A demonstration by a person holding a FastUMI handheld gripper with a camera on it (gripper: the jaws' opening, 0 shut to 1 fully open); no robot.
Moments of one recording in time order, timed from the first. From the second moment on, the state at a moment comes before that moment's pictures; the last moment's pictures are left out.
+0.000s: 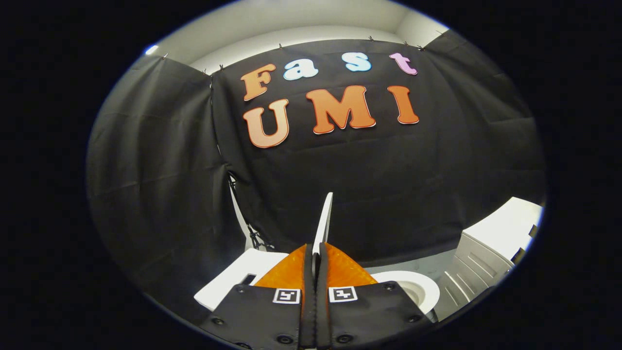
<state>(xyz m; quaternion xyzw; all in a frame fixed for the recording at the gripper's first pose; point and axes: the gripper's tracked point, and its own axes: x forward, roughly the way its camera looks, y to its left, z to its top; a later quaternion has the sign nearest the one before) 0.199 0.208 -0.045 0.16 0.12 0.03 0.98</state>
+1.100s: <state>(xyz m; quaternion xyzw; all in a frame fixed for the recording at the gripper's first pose) 0.206 0.382 -0.018 0.11 0.11 0.13 0.98</state>
